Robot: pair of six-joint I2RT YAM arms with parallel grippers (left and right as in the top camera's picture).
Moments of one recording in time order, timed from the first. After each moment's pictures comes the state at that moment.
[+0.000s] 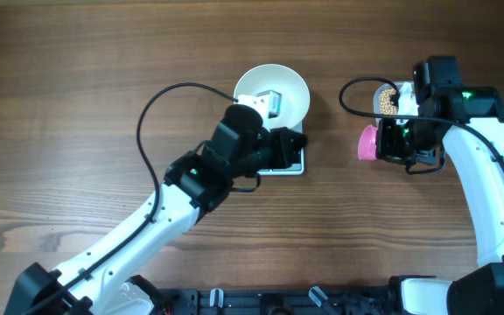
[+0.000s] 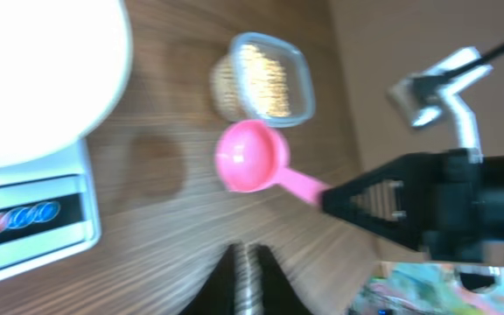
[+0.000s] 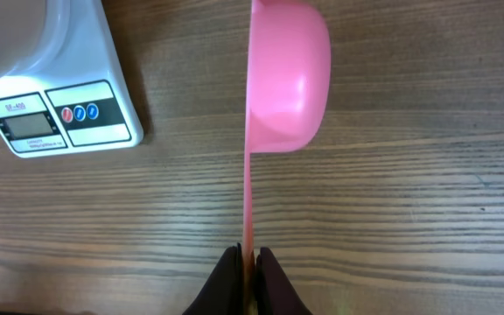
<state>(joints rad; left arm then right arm) -0.68 1.38 0.92 -0.11 0.33 -0.84 0.01 1.50 1.31 -1.28 -0.18 0.18</state>
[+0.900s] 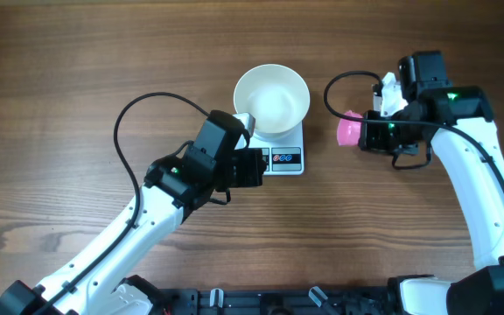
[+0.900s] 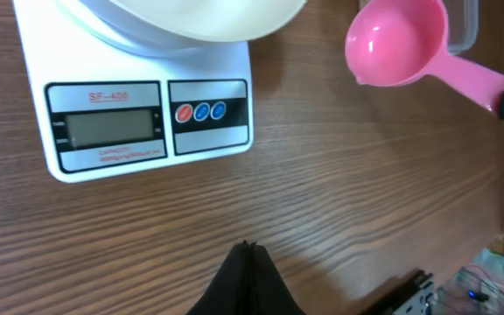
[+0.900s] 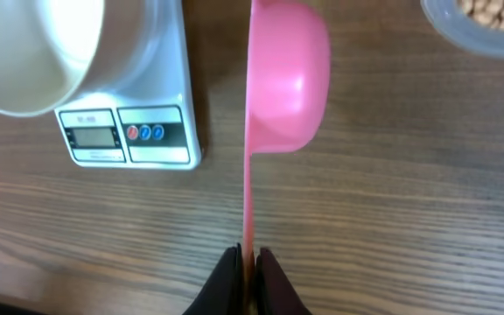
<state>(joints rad) -0.60 1.32 0.93 -0.53 0.28 -0.66 0.09 1.50 1.31 -1.16 -0.25 0.19</state>
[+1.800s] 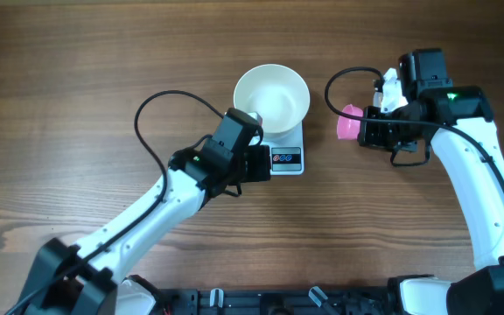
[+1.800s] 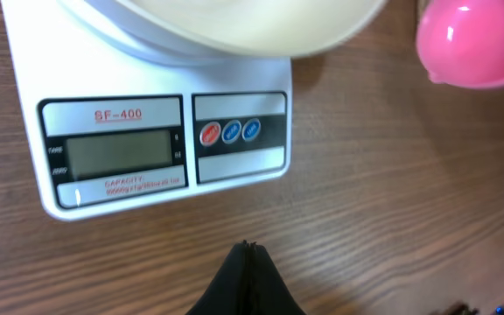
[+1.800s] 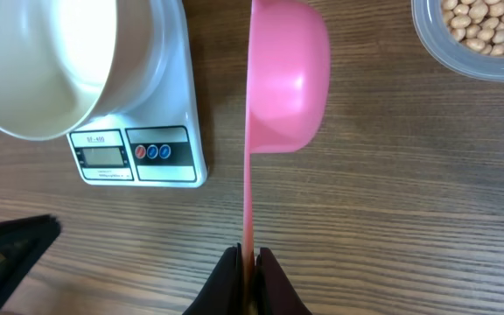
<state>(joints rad) -0.62 1.49 0.93 -0.42 0.23 -0.67 0.09 1.50 1.31 -1.12 -0.25 0.22</state>
